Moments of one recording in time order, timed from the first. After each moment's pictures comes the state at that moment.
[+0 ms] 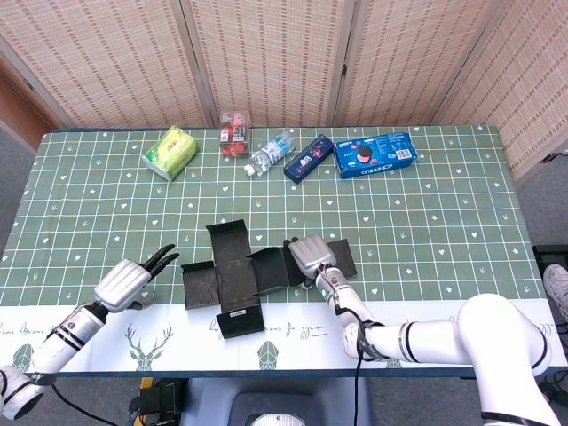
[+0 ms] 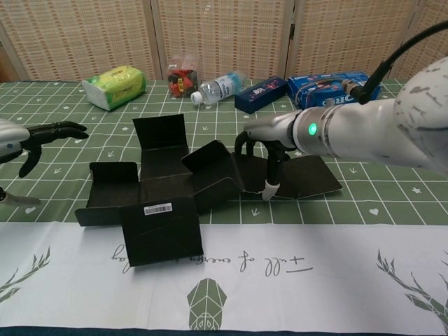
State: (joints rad) left arm -0.55 -1.42 0.07 -1.06 1.75 1.19 -0.26; right arm 1.19 -1.62 0.13 -1.51 -0.28 0.87 -0.83
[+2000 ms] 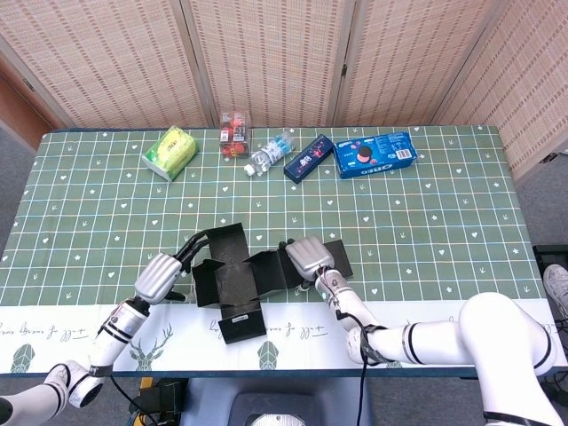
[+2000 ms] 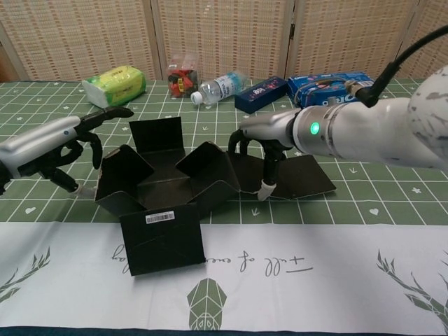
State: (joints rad) left arm -0.58 -1.69 0.00 -0.93 1.63 1.29 -0.48; right arm 1.20 -1.60 0.10 -1.54 -0.37 0.87 -0.74
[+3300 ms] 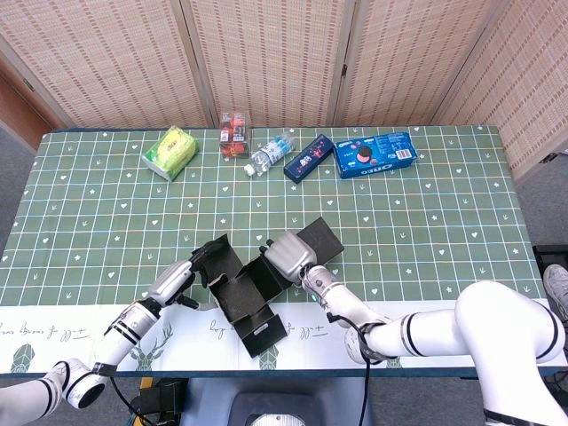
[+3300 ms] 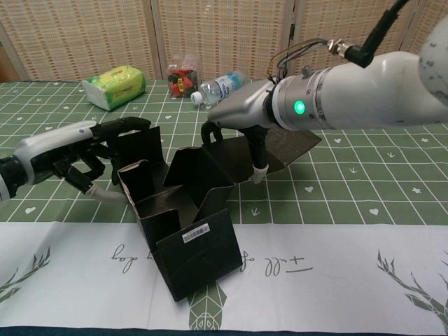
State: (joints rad) left arm -0.65 -1.56 0.00 -1.22 1.57 1.07 -0.77; right arm 1.36 -1.49 0.02 -1.62 -0.46 0.81 -0.90
